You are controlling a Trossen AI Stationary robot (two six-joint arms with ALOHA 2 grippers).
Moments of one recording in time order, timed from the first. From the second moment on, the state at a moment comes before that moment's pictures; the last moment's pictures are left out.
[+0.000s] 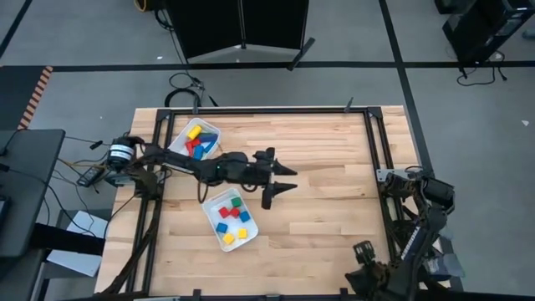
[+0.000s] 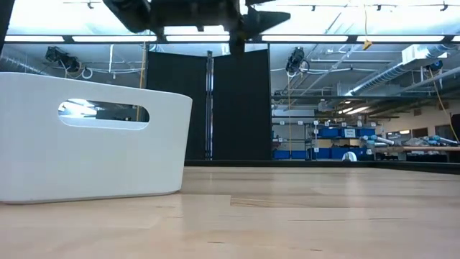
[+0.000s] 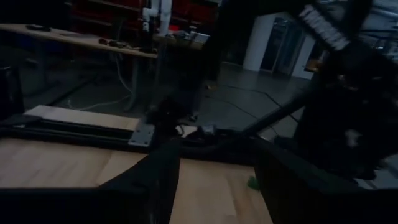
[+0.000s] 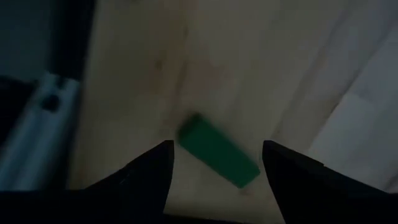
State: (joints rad) left arm -0.04 1.70 1.01 0.72 0.03 -0.19; right arm 1.12 1.93 1.44 -1.23 0.02 0.79
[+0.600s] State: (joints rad) left arm -0.15 1.63 0.93 0.72 -0.03 -0.16; right arm 1.09 1.93 1.25 -1.13 -0.10 0.47
